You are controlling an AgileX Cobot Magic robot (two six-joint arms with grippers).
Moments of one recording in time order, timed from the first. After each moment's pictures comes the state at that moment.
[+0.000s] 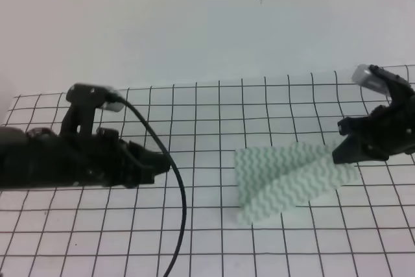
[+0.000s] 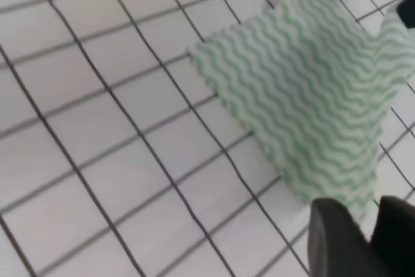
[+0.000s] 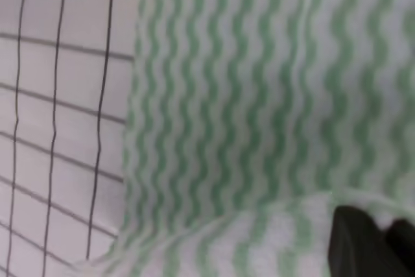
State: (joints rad) left arm -0.25 1.45 -0.80 -1.32 0.62 1.22; right arm 0.06 1.89 -1.18 0.78 0.80 -0.54
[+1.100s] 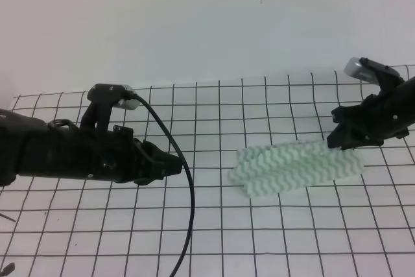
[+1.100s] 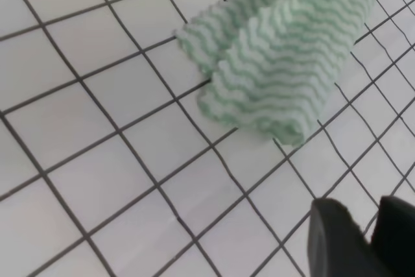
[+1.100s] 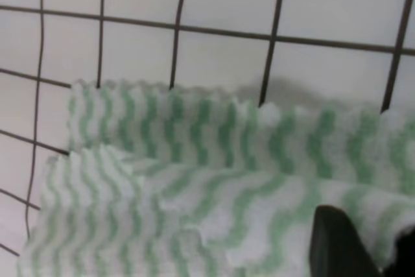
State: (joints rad) left arm -0.25 1.59 -0.91 -1.29 0.68 1.21; right arm 0.04 2.02 -1.39 0.75 0.76 -0.55
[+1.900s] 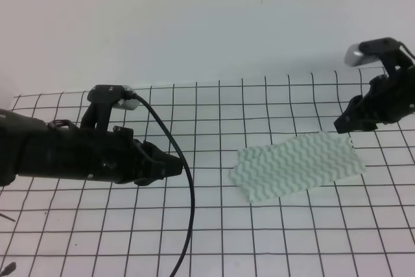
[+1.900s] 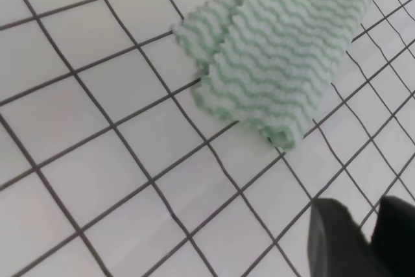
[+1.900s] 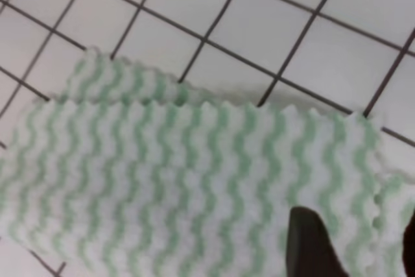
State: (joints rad) left arm -0.25 1.59 -0.91 -1.29 0.70 1.20; right arm 0.05 1.97 -1.41 0.64 0.76 -0.83
